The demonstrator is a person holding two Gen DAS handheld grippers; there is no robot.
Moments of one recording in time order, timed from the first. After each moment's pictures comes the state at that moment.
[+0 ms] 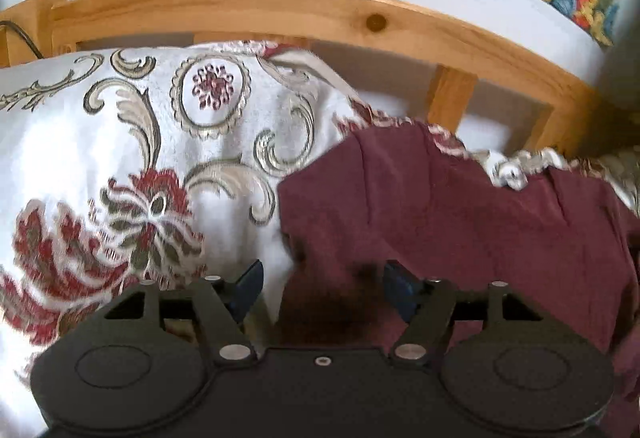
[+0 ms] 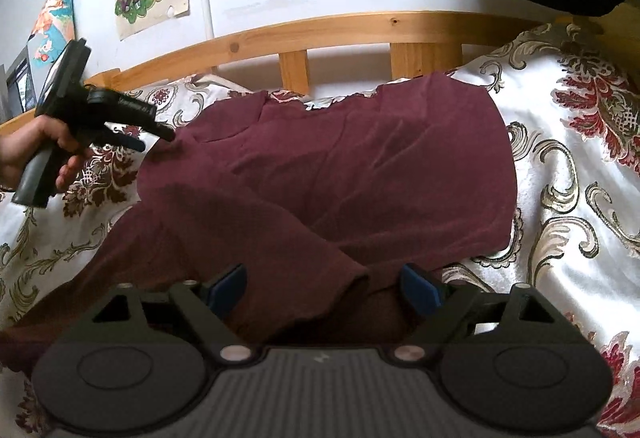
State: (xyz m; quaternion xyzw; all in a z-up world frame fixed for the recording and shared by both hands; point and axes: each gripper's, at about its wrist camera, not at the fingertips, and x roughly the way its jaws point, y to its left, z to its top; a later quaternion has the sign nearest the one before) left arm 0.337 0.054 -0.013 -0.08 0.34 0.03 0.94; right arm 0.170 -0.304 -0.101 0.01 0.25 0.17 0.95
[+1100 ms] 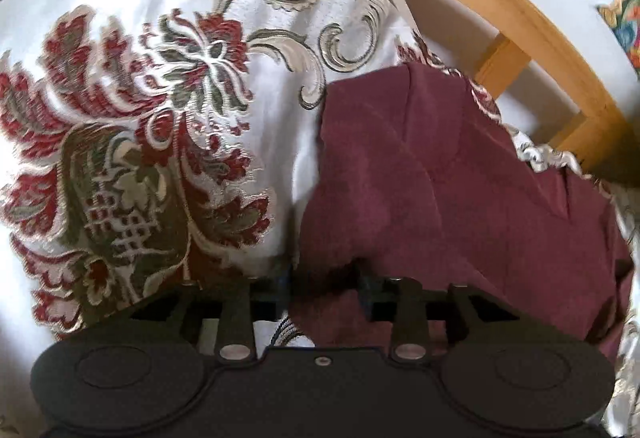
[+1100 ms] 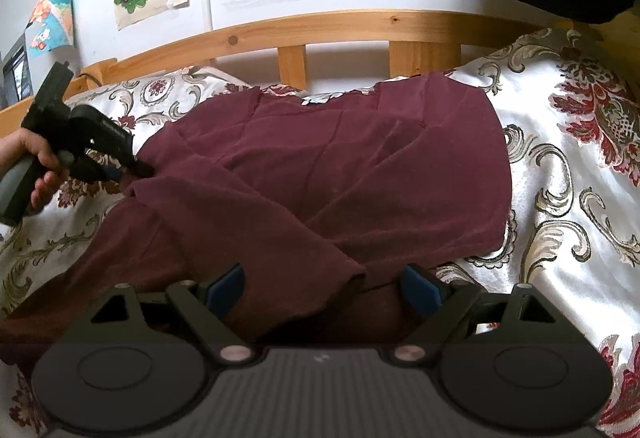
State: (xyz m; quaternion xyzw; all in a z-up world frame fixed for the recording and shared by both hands) left arm 0.314 0.083 -0.050 -0.24 0.41 0.05 0.88; right arm 0.169 -0.301 -0.101 -0.01 0.26 0.16 0.95
